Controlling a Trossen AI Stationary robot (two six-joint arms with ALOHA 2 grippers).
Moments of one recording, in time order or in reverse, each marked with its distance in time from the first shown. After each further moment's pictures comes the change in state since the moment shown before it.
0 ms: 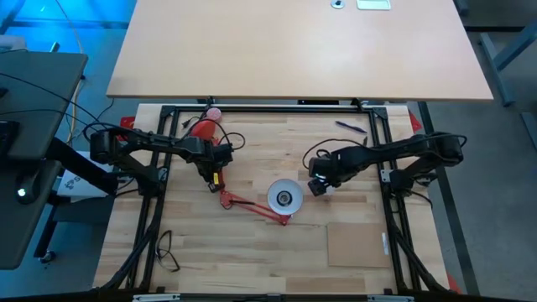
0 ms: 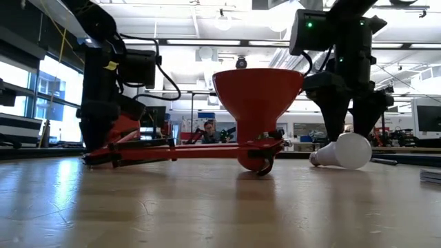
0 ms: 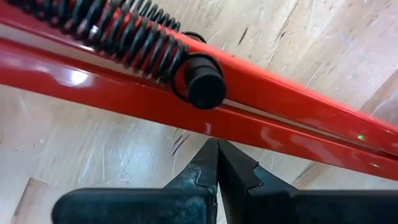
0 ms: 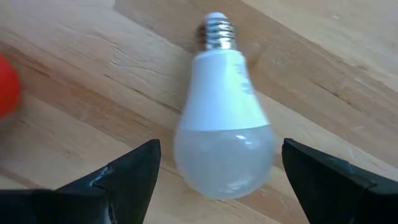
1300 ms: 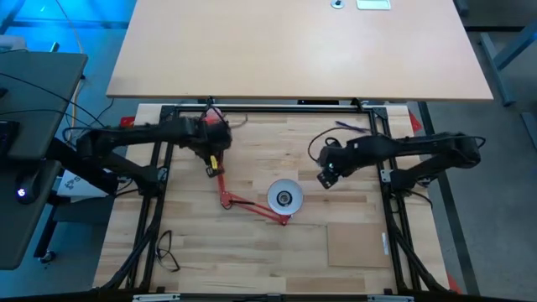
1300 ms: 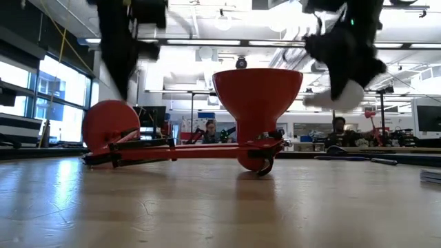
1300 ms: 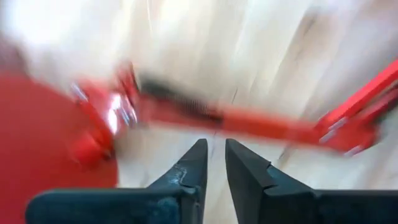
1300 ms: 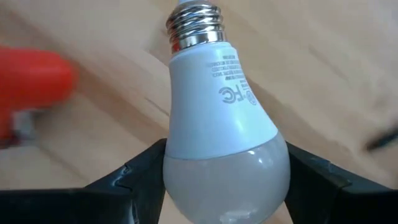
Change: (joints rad) left arm 0.014 -0.159 0.403 -0.342 -0.118 0.208; right arm -0.008 -0.197 0.128 -0.196 0.122 -0.189
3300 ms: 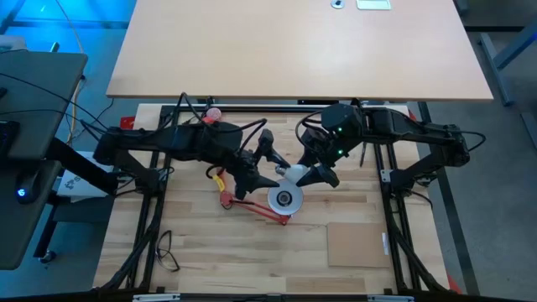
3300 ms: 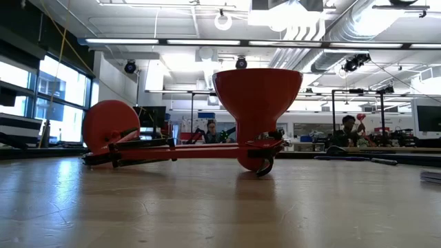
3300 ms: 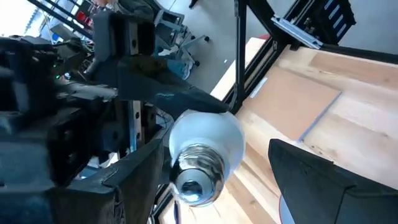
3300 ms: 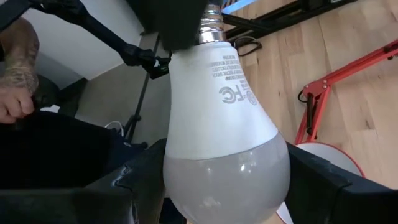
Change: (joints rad) left arm -0.415 0.216 0.659 0.511 0.130 0.969; right arm 0.005 0.127 0.608 0.249 -0.626 -0.474
